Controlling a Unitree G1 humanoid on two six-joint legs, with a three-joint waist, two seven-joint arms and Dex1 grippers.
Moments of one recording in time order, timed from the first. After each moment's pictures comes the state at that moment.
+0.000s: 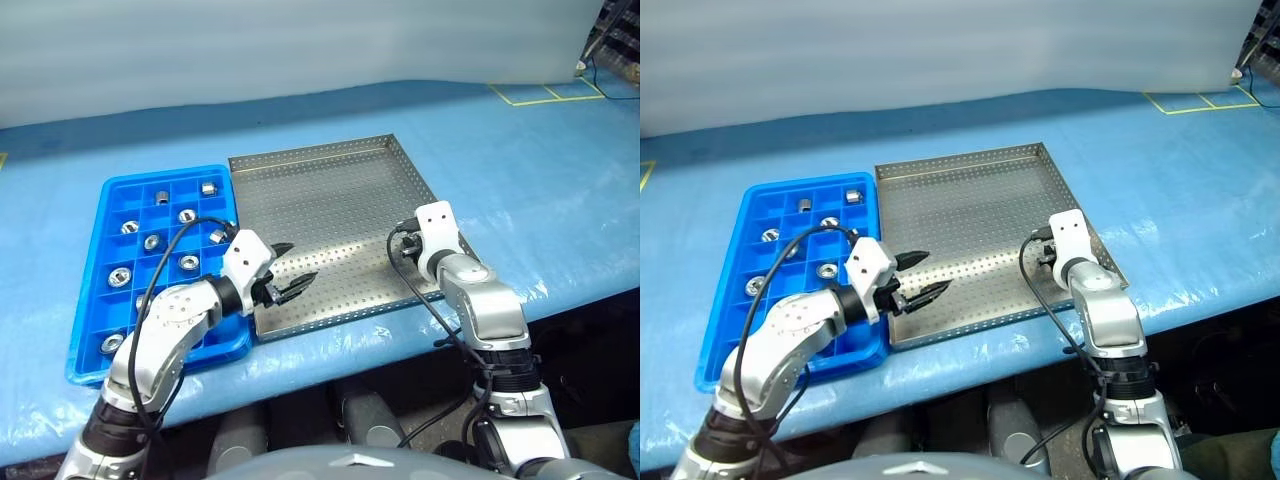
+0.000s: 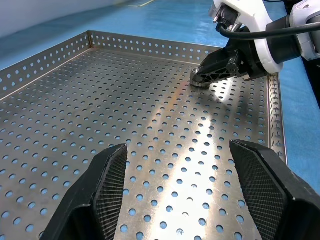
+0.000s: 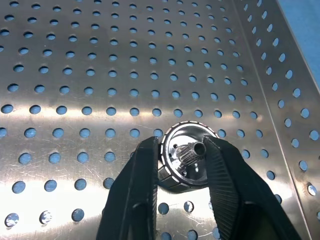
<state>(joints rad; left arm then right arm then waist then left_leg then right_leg) -0.09 0.46 -0.16 -0.52 -0.31 0.61 -0.57 -0.33 -0.27 -0.01 -0.16 -0.01 0.94 0.18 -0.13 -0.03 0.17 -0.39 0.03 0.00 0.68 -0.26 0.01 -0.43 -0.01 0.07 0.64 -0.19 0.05</state>
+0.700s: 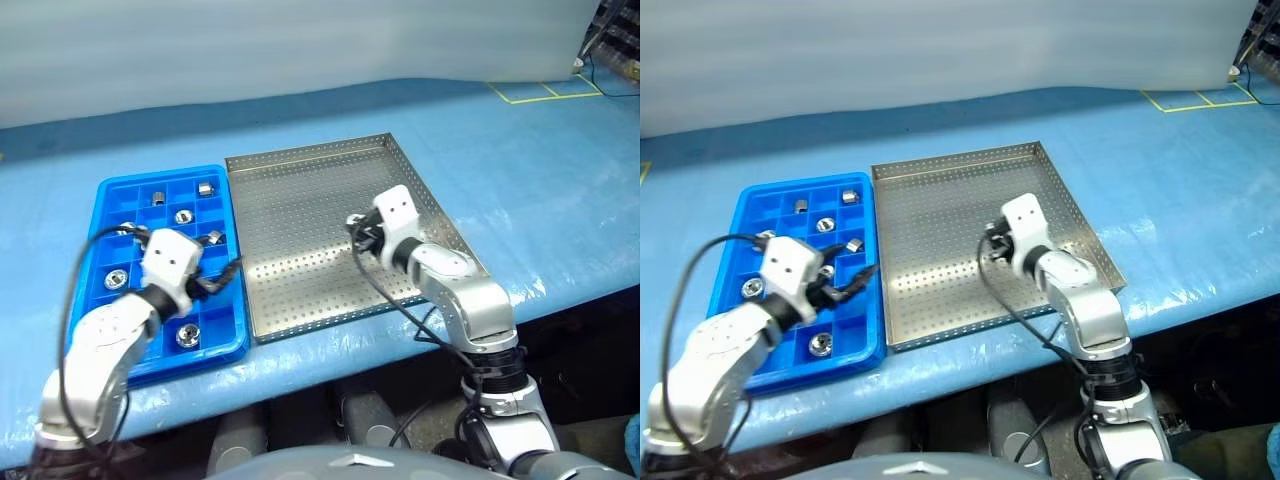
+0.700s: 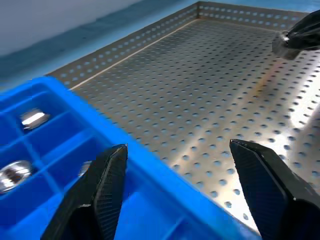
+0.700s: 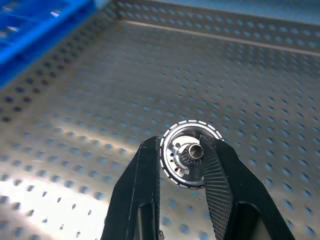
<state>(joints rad) 0.15 0.58 0.22 -0.63 -0.28 0.65 -0.42 -0.39 -0.20 0.16 -0.35 0.20 0.85 0.44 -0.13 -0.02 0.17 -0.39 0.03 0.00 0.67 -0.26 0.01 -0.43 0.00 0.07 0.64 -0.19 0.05</state>
